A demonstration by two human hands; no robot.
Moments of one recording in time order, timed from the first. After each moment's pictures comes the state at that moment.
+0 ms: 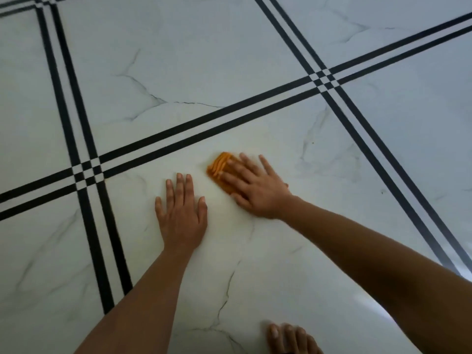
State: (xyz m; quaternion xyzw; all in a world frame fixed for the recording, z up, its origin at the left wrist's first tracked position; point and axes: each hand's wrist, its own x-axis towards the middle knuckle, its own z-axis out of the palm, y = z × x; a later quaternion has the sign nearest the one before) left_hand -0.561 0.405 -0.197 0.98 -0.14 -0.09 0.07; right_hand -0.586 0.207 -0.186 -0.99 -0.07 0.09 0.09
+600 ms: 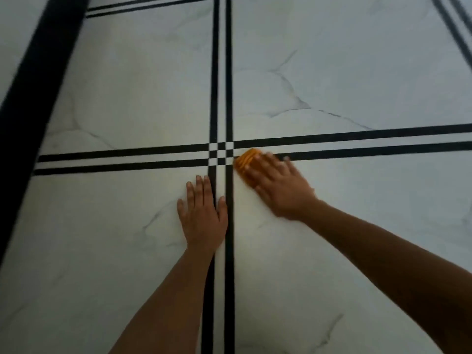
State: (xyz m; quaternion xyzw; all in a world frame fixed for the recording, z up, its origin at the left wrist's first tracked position) left_hand -0.524 0.561 -0.196 0.99 0.08 -0.06 0.07; right_hand -0.476 0.370 -0.189 -0.97 -0.21 0.09 0.12
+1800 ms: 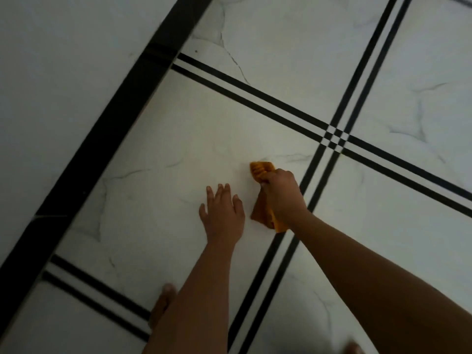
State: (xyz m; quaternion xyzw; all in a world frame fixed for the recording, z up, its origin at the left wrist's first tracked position) left_hand -0.657 0.687 -0.104 0.87 0.37 -0.18 0.28; right_hand -0.559 0.594 -0.098 -0.92 -0.20 0.23 0.24
